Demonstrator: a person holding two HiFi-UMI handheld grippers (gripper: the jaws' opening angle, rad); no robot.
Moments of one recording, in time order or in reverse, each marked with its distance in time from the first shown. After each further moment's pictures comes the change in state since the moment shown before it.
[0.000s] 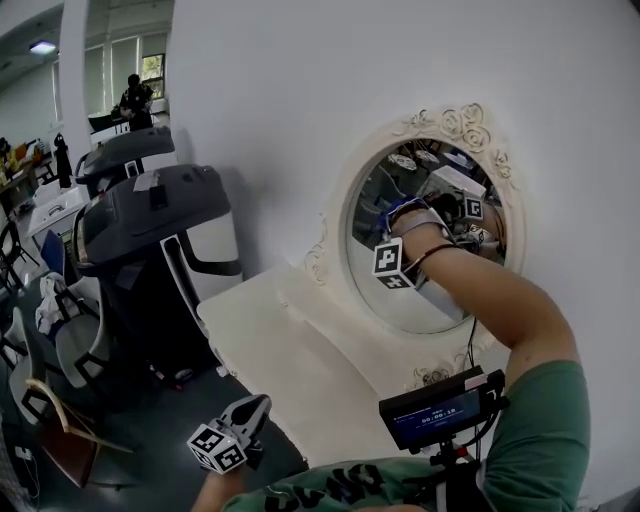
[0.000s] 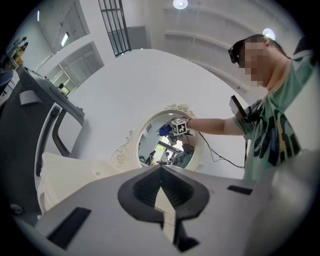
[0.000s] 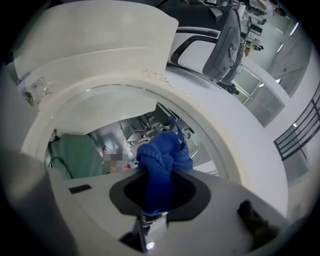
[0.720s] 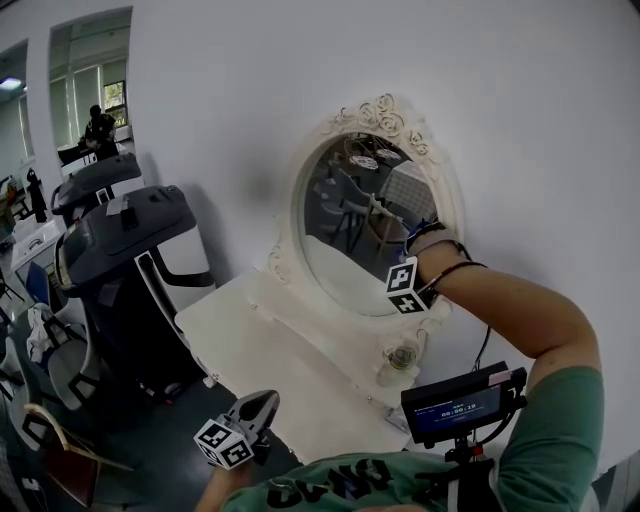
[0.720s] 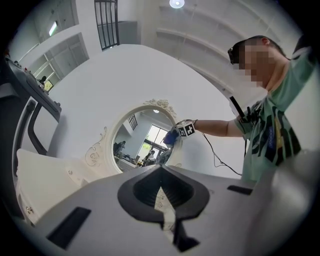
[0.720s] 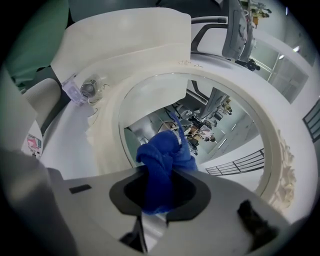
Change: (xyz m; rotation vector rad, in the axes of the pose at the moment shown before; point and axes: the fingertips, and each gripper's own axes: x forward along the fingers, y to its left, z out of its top) left arm 0.034 -0.102 -0.011 0.042 0.022 -0.175; right arm -0.105 0.175 -0.126 0.044 0.097 0.335
